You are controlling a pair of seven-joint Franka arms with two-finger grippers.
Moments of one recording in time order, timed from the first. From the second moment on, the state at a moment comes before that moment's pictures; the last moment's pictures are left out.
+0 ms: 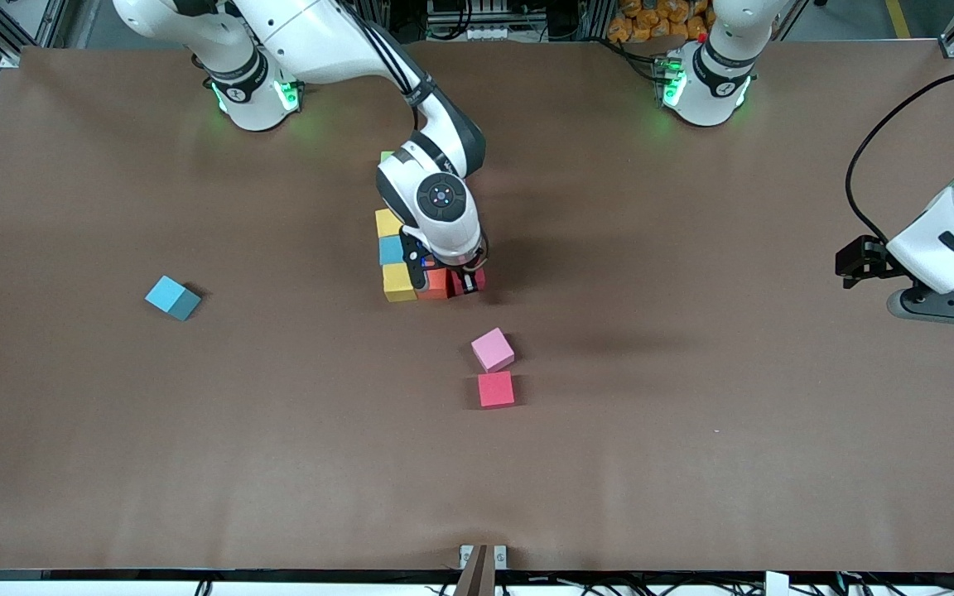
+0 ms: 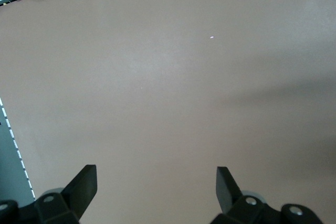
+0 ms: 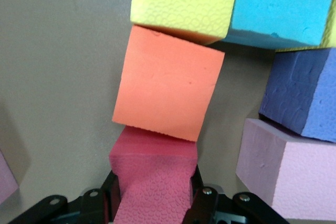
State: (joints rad) left arm 0.76 0.47 -1.22 -1.33 0.64 1.45 -0.15; right arm 0.82 0.64 -0.03 -1.69 0.15 2.31 2.01
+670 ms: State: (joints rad) left arm 0.70 0.40 -0.99 -1.29 0.39 1.48 -0.11; right arm 0.79 0.60 -0.02 -1.78 0.11 2.36 2.01
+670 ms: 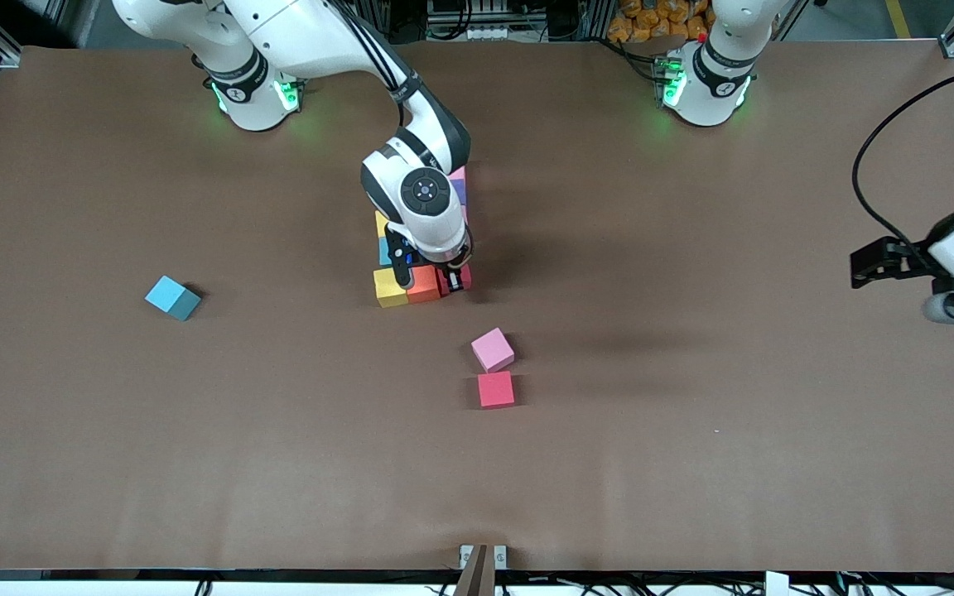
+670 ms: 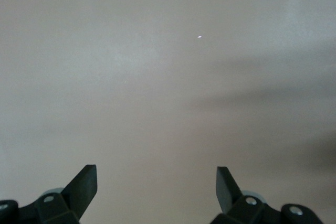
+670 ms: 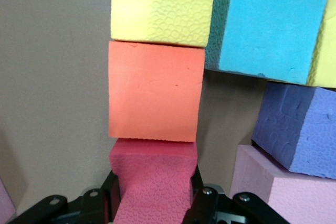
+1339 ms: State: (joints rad) left arm 0.09 0.25 -0.20 -1.28 0.17 1.48 -0.08; right arm 0.78 0.60 -0.02 -1.79 0.11 2.42 2.07
